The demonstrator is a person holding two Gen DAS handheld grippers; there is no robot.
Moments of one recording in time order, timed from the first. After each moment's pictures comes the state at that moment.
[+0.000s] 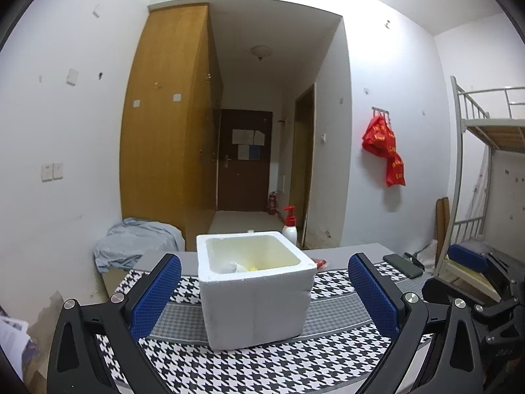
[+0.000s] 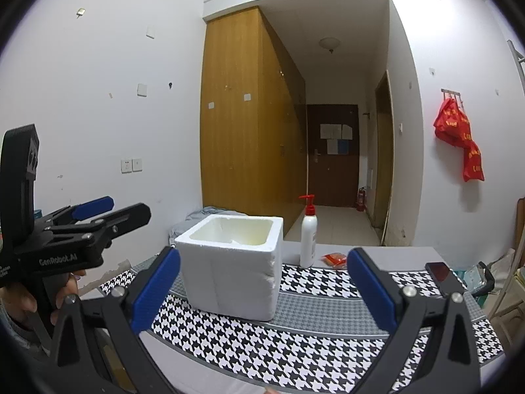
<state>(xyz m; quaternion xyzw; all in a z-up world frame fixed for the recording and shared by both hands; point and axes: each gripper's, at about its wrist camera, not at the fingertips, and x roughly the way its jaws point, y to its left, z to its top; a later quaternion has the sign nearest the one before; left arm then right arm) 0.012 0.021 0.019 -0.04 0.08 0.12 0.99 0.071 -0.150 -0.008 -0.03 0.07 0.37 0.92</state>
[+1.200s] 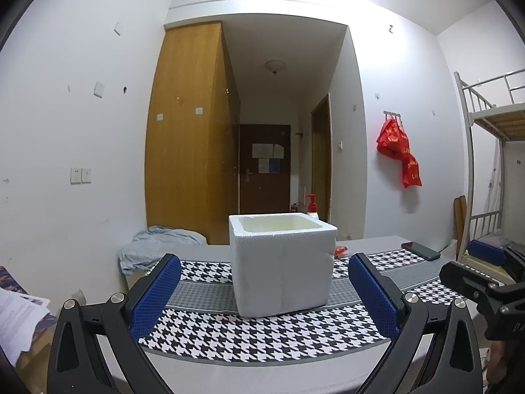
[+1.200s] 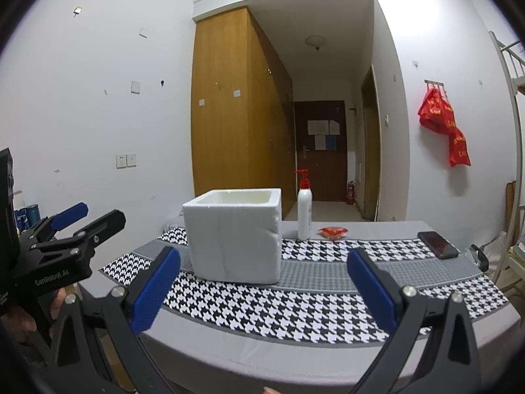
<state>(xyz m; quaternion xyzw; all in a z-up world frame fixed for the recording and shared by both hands) -0.049 0.012 -0.037 -0.01 0.04 0.17 0.98 0.023 -0.159 -0.058 -0.02 0.08 0.35 0.93</state>
